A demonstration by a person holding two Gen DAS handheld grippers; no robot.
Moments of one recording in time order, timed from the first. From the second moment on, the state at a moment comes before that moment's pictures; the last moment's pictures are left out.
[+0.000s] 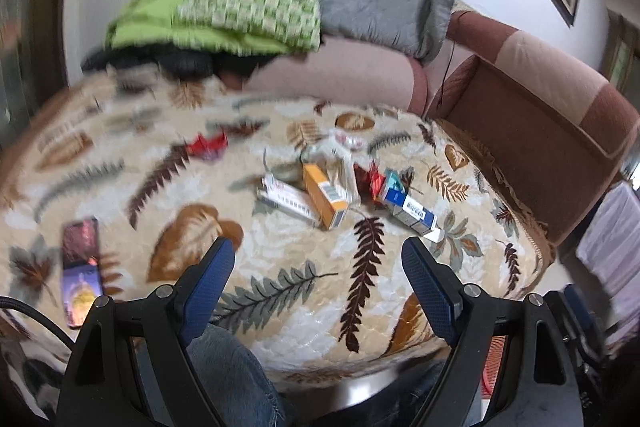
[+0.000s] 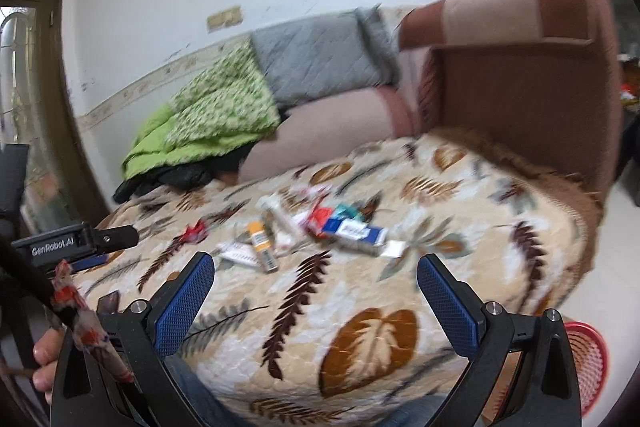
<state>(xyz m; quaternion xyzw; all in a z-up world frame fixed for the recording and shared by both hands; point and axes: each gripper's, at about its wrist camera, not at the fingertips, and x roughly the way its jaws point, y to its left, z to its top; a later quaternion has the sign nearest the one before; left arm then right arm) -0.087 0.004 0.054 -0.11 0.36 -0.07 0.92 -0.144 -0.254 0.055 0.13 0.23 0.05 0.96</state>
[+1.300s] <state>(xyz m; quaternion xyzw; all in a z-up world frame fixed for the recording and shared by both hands) 0.168 -0.039 -0.082 -0.11 0.58 -0.07 0.80 0.108 -0.281 -0.080 0.04 0.42 0.18 0.89</state>
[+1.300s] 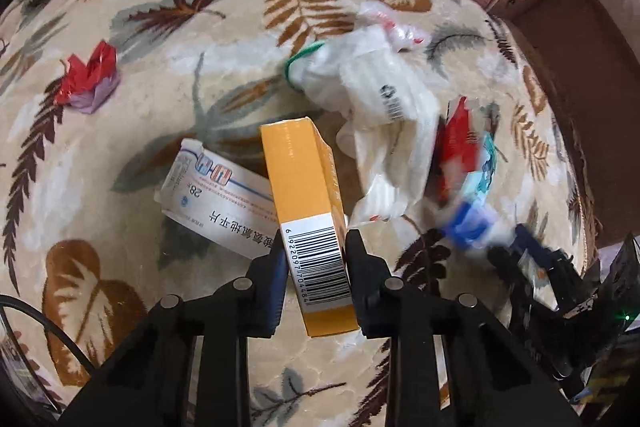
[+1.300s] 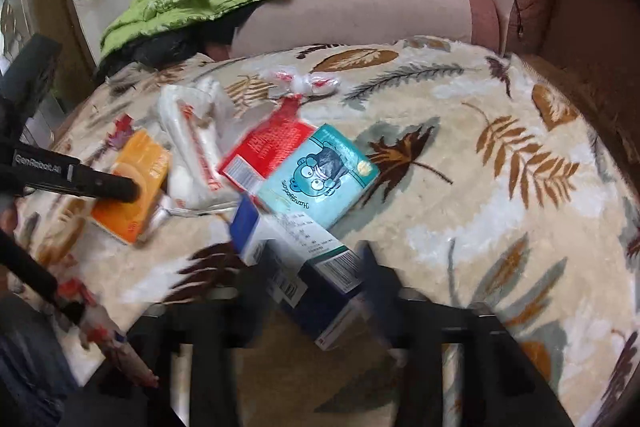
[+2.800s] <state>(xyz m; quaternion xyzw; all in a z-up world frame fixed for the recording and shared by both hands) 0.105 -0.017 0.003 -0.21 0.44 -0.19 0.85 -0.063 -0.342 0.020 0.24 0.33 0.04 0.91</state>
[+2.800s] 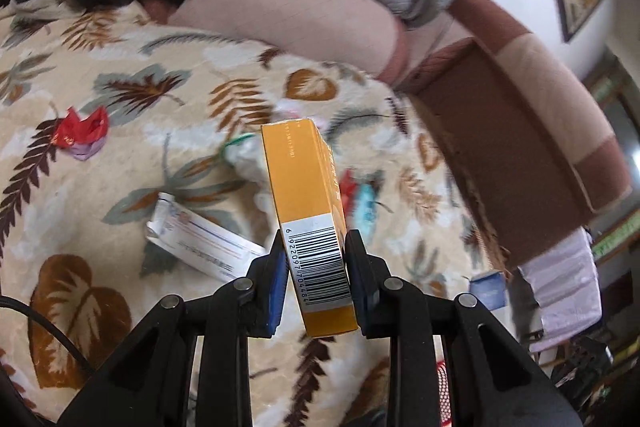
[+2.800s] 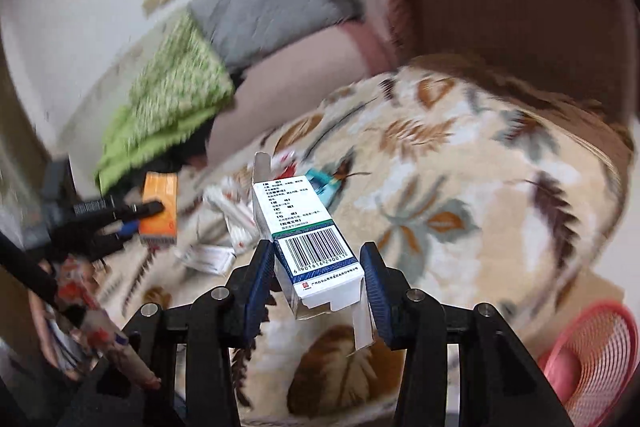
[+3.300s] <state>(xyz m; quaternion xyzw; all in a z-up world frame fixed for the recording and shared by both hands) -0.056 -0.173 0.038 -0.12 0.43 -0.38 0.81 -0.240 -0.464 0.035 0.31 0.27 -0.16 0.90</state>
